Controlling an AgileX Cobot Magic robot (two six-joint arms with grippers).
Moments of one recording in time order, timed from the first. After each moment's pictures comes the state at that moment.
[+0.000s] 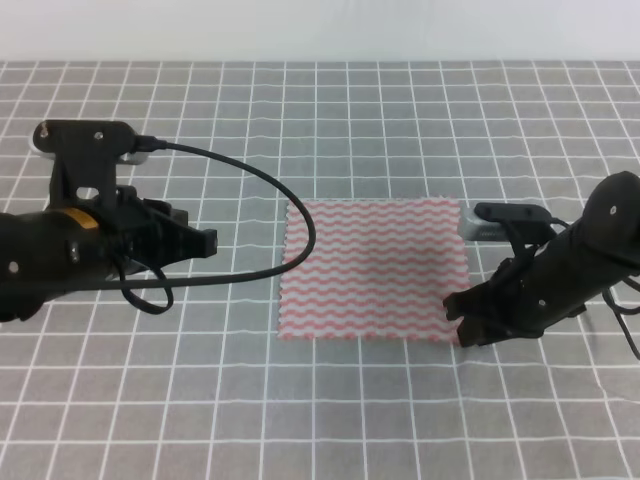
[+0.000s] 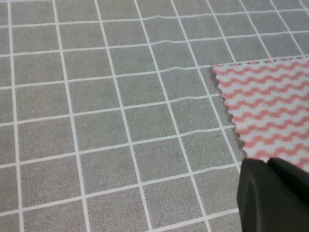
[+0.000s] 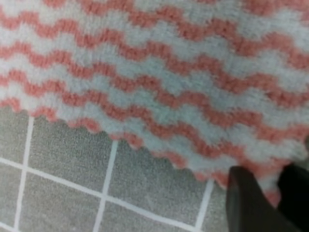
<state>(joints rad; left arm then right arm) -0.38 1.39 -0.80 -0.39 0.10 0.26 0.32 1.85 -1.06 0.52 0.66 -0.26</state>
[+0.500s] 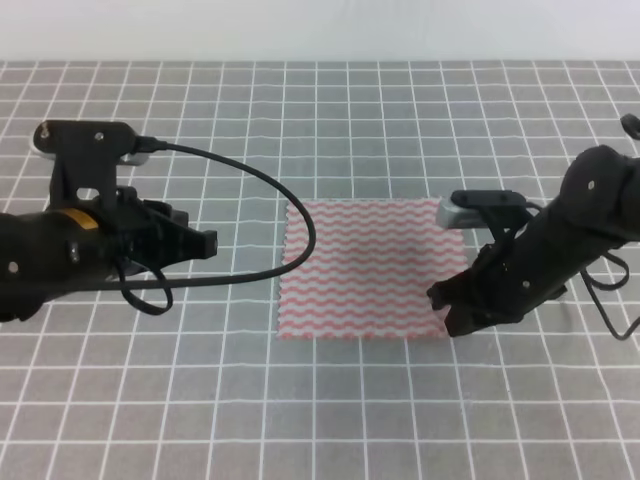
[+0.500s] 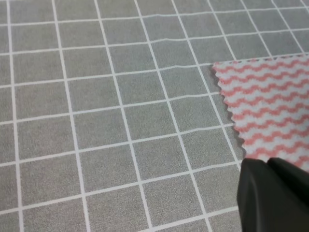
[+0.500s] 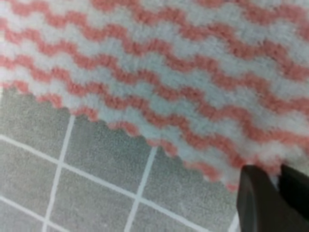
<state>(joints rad) -0.38 1.39 -0.80 -0.38 0.11 0.26 0.34 1.86 -1.16 0.48 0.75 -0.26</state>
